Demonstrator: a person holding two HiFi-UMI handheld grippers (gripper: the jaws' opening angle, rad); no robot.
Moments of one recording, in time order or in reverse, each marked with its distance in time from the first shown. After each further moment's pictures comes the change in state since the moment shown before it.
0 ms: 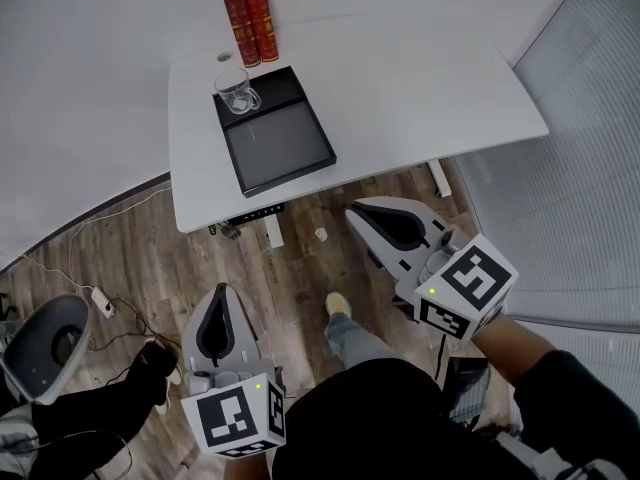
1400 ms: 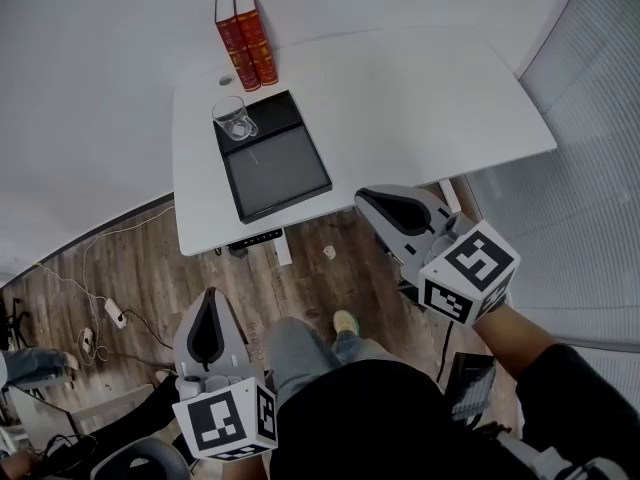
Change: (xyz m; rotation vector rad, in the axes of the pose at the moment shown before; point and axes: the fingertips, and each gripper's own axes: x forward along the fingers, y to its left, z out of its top) left arm 0.021 -0.018 0.038 0.042 -0.046 0.069; right arm -0.006 -0.073 0.021 -0.004 -0.050 -0.019
